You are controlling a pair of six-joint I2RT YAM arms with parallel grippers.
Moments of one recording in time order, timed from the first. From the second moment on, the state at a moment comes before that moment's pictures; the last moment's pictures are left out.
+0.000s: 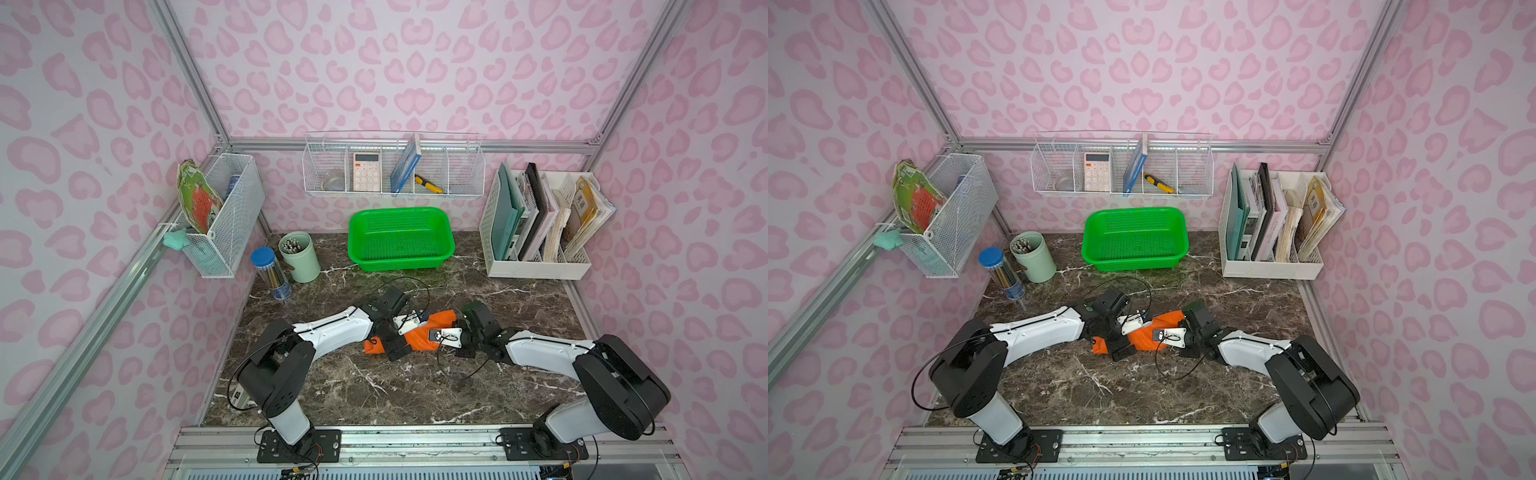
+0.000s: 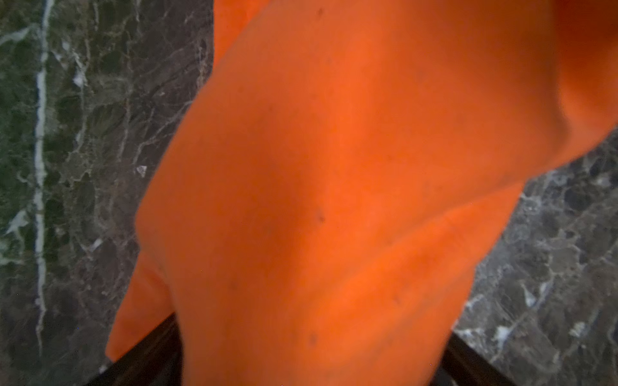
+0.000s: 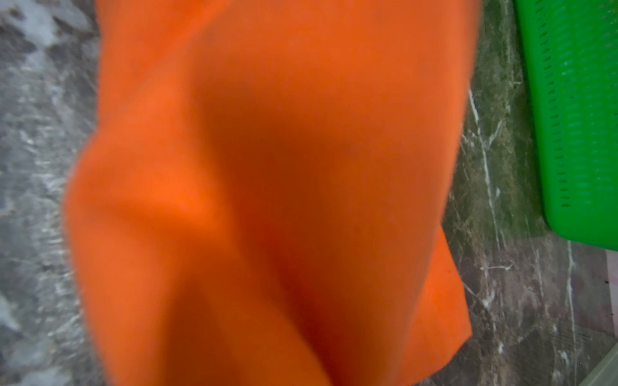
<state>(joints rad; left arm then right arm) -0.69 1.70 1.02 -0.50 0.12 0.50 0.64 1.49 0.59 0.01 -0.14 -0.94</state>
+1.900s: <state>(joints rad) -0.60 1.65 1.25 -0.57 0.02 0.42 0.61 1.39 0.75 0.05 -0.09 -0.84</state>
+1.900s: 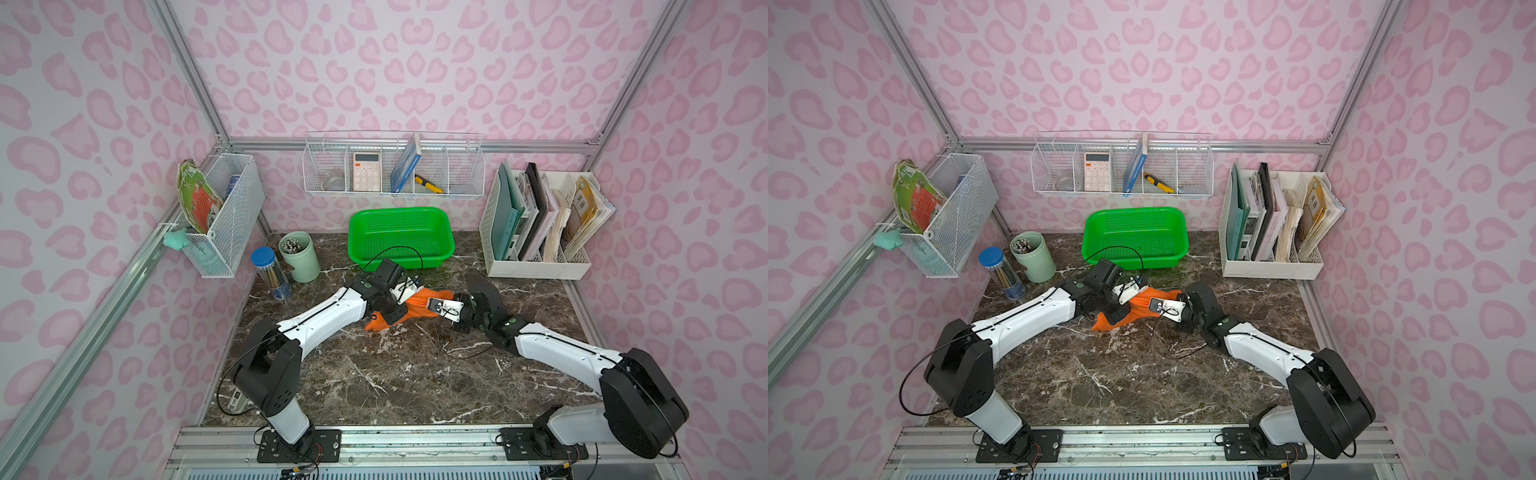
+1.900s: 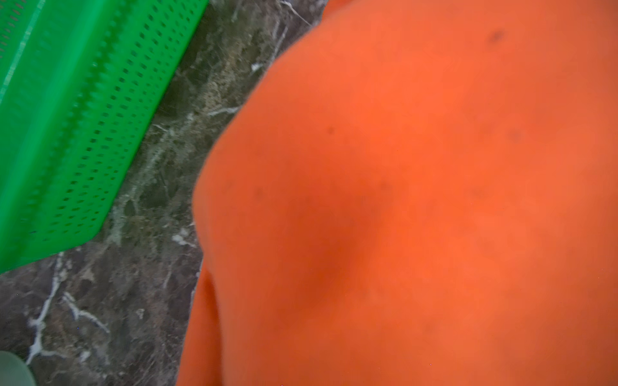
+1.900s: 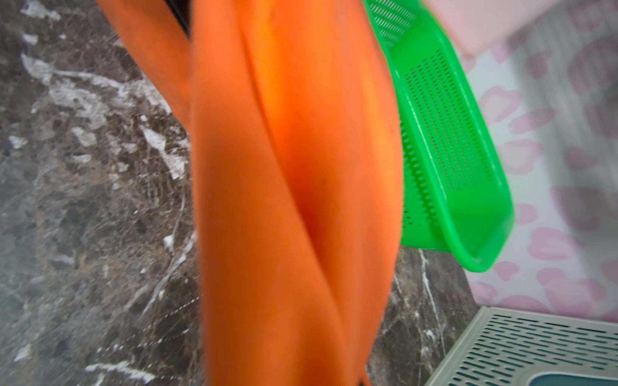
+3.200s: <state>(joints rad) -0.29 2.06 1.69 -0.13 0.06 0.76 0.42 2.26 1.91 -0.02 -0.23 -1.07</state>
